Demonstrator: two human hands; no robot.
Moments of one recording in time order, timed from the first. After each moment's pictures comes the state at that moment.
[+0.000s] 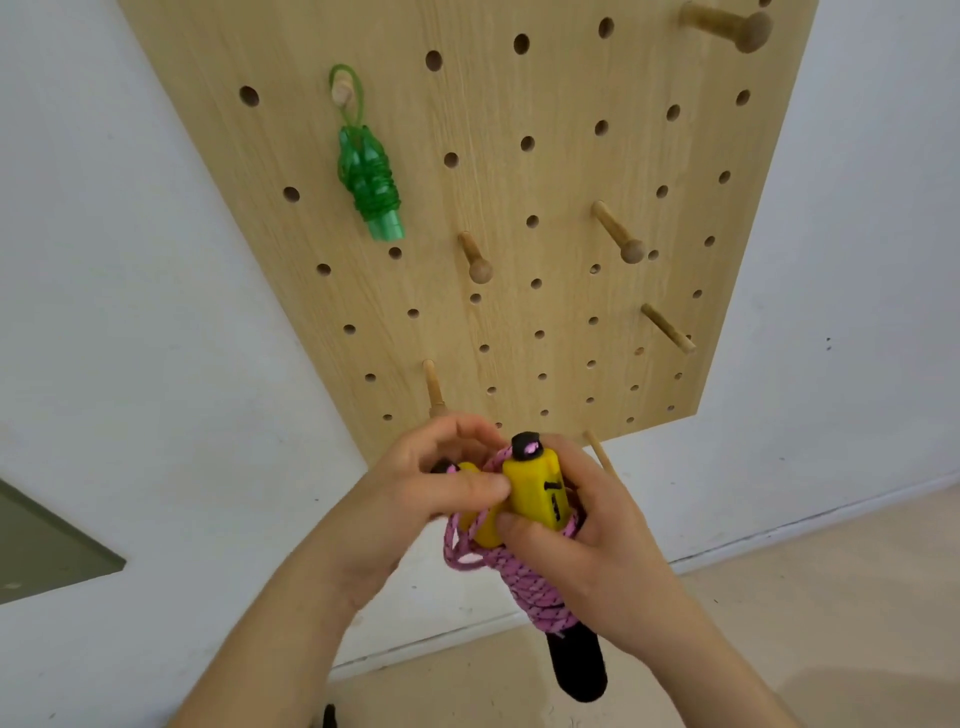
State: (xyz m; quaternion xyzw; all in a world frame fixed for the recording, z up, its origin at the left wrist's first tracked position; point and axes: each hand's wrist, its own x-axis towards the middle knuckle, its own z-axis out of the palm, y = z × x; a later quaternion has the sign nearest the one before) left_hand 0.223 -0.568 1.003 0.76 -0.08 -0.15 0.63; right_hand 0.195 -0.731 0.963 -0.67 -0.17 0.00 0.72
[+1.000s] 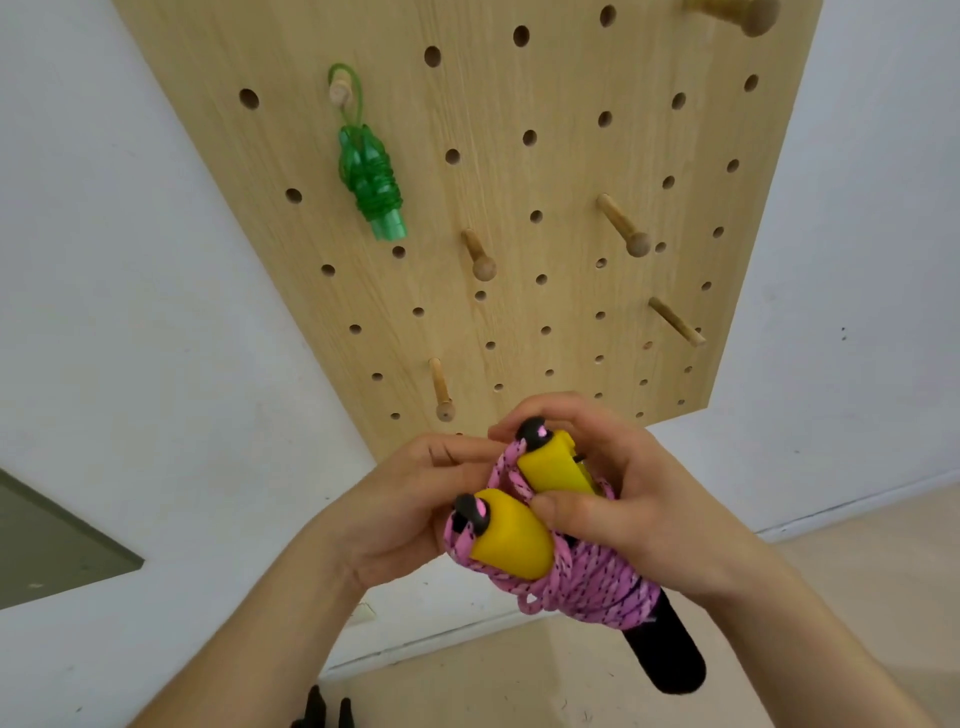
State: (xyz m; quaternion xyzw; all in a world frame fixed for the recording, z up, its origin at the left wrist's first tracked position) left_hand 0.229 -0.572 1.004 0.65 -0.08 -0.28 0.70; right_hand 0.220 -0.763 0.981 -0.66 -0.28 0.07 0.70
